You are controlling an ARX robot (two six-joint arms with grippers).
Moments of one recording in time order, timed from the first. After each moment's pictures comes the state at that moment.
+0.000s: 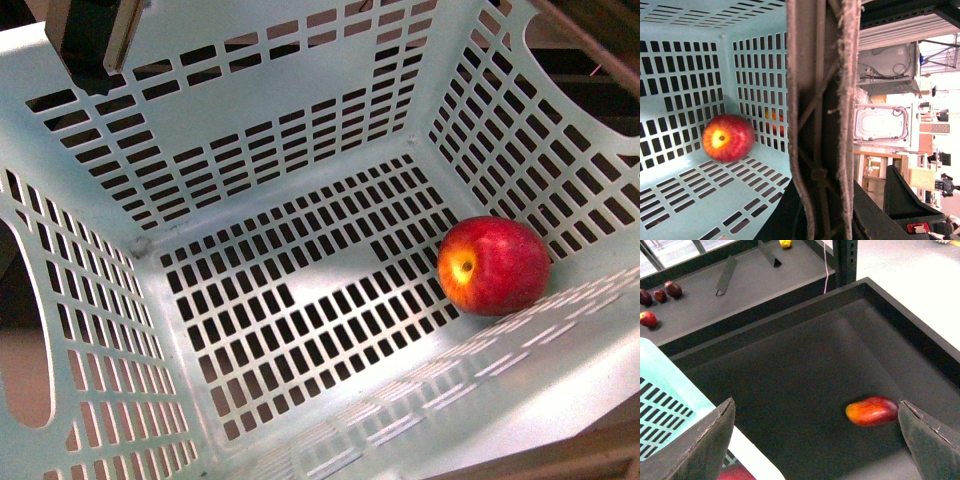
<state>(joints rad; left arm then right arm) -0.69 1.38 0.94 -0.01 0.12 -1.15 0.20 0.77 0.45 -0.01 0.49 0.40</state>
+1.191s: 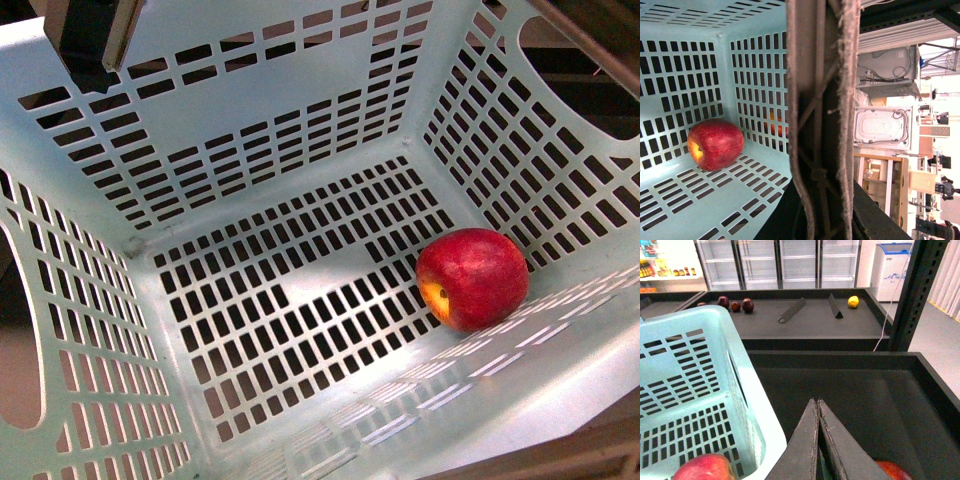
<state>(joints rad) -0.69 1.38 0.94 -0.01 0.12 -1.15 0.00 0.33 0.04 0.29 0.00 0.01</state>
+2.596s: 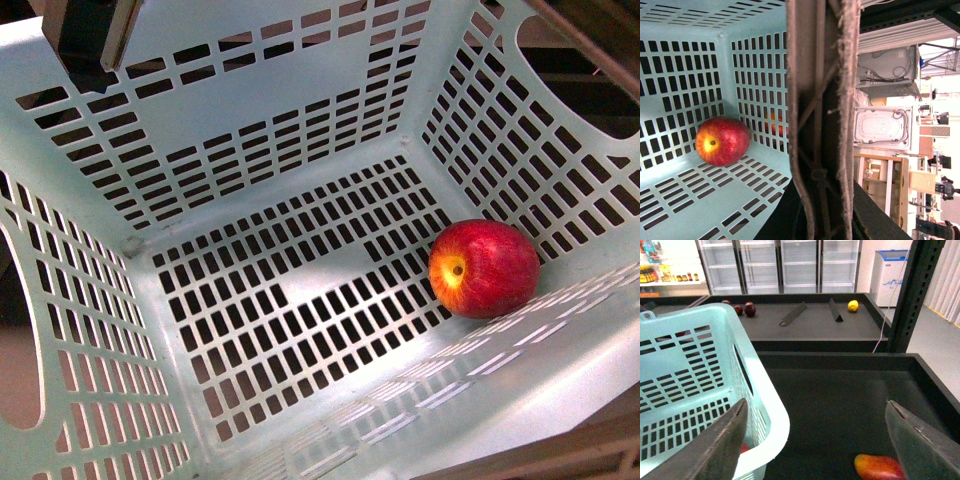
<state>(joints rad) -0.69 1.38 0.94 -0.01 0.12 -1.15 0.00 0.01 0.02 0.00 0.00 0.00</state>
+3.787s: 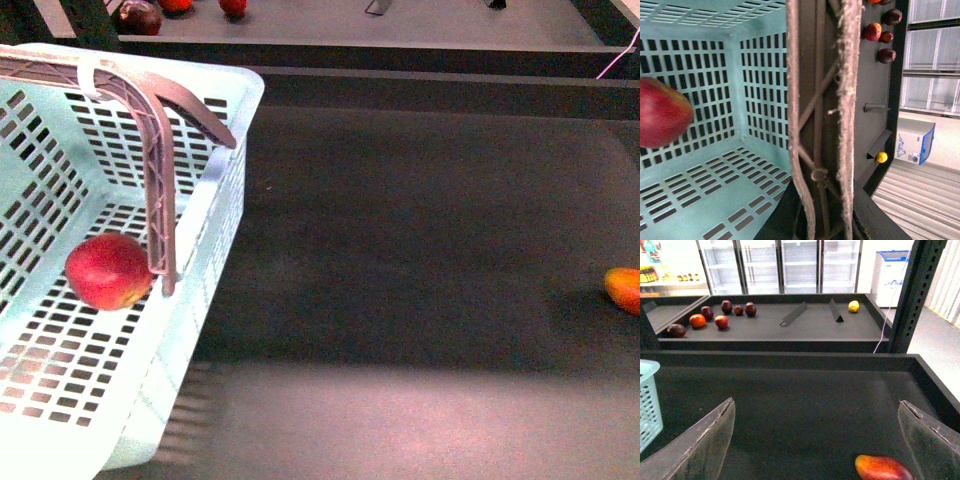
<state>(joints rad) -0.11 1.49 0.71 0.22 -0.09 -1.47 0.00 0.01 0.02 0.00 0.00 0.00</state>
